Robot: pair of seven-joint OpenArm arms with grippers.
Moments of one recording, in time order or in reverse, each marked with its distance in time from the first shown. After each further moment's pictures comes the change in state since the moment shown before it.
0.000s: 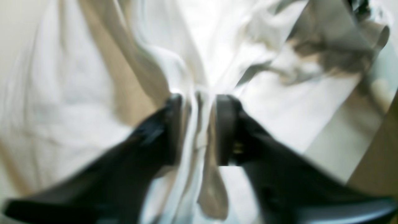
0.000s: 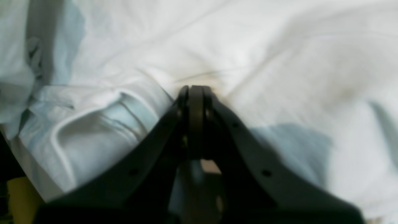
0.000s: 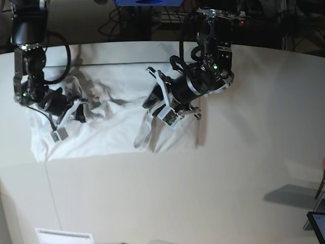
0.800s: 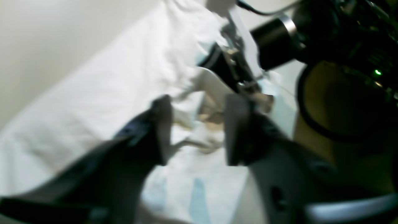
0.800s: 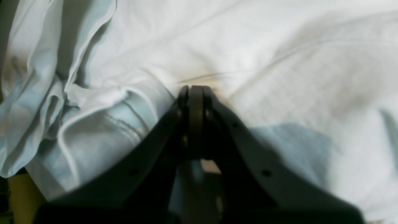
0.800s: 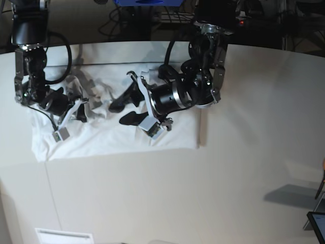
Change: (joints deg) left arm -7.5 -2.4 5.9 -4.3 -21.2 0.0 -0.1; right arm 0.0 0.0 -0.1 0.0 0.2 0.0 0.0
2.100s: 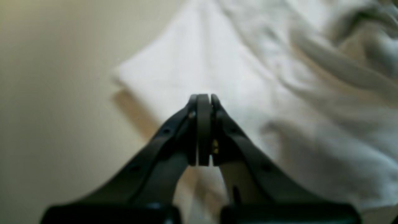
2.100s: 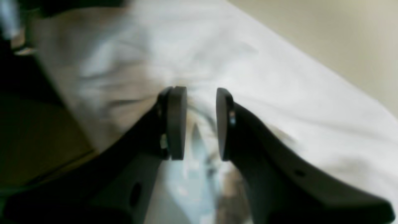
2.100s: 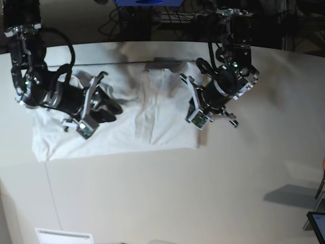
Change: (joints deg) left arm 8.1 -4.7 -15.0 10.1 34.9 -0.5 -6.2; right arm -5.0 5.8 -12.5 35.6 0.3 0.9 -6.6
